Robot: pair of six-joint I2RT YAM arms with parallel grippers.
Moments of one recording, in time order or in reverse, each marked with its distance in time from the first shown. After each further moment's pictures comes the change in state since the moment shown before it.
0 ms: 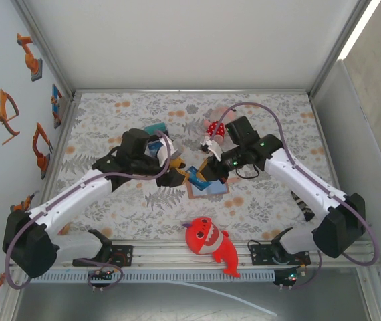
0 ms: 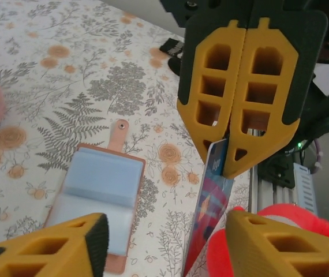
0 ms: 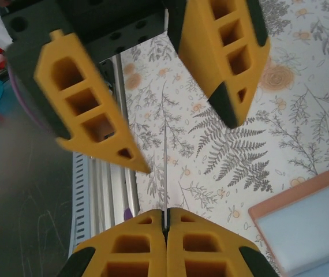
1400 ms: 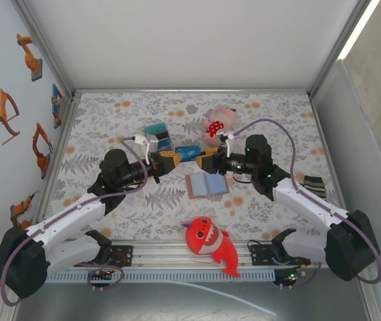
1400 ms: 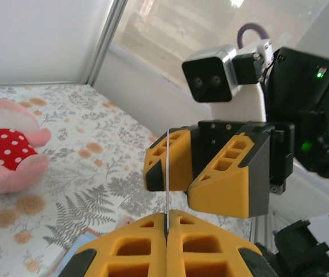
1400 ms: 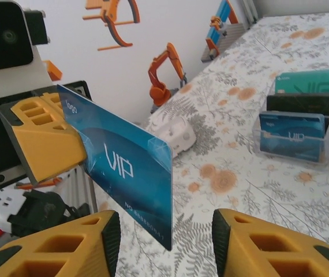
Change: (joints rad) left arm 0.028 -0.185 -0.386 0.834 -0.169 -0.625; right arm -0.057 -0.195 -0.524 1.099 0.129 0.743
